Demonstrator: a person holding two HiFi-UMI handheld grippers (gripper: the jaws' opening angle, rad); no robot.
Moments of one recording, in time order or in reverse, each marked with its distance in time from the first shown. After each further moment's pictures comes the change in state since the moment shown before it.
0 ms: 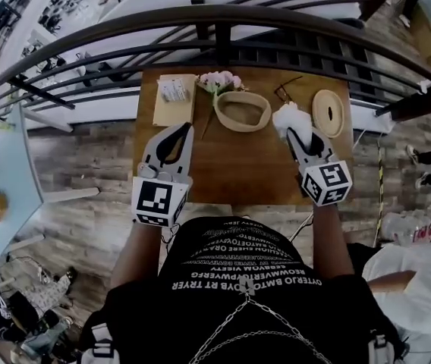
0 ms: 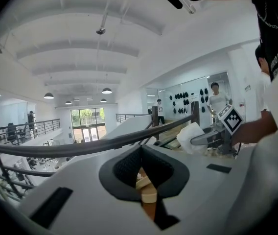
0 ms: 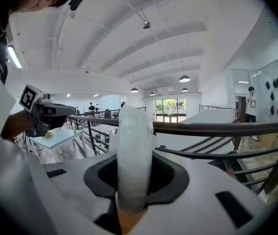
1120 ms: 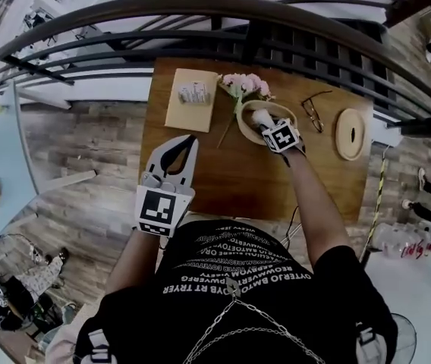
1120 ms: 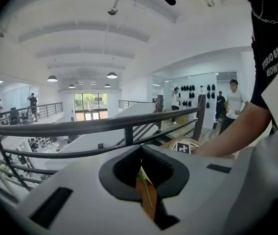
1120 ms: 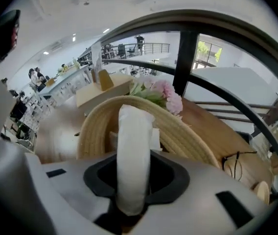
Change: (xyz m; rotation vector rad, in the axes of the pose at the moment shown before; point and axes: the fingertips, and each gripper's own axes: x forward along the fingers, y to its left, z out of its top) left arm 0.033 0.085 -0.068 -0.098 0.152 0.000; right arm 0.266 0.003 -0.221 -0.174 0.753 0.178
